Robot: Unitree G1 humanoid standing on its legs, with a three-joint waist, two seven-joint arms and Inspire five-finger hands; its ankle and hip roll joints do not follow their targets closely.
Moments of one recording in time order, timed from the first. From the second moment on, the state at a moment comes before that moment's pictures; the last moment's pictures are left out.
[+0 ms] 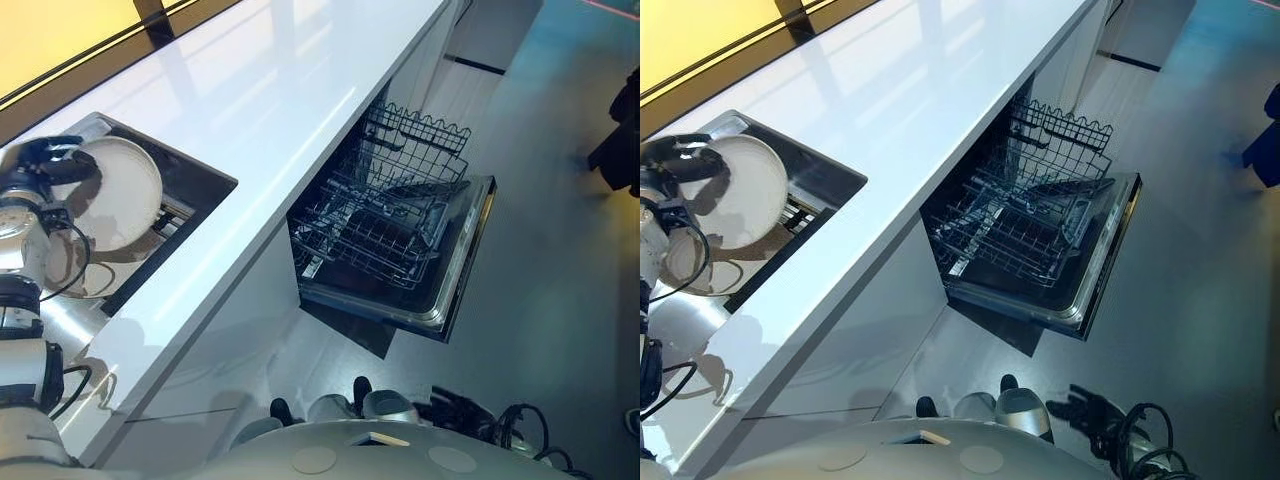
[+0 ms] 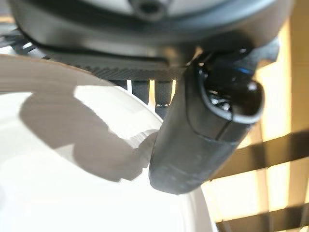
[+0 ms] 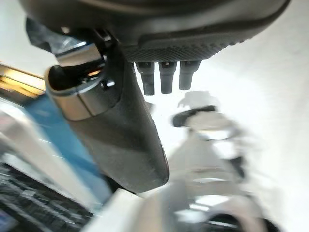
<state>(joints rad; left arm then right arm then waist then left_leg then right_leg) -0.57 0.95 0.00 0.83 -0.51 0.03 0.14 0.10 -0.34 0.03 1.16 0.43 -0.04 0.17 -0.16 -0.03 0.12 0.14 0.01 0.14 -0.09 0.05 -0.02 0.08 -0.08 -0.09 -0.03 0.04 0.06</state>
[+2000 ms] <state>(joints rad) -0.45 0.67 -0.26 0.18 0.24 -0.33 0.65 -0.43 -0.46 0.38 -0.13 0.97 0.15 0.08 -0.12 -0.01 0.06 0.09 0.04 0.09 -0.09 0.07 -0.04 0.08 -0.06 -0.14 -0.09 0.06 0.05</state>
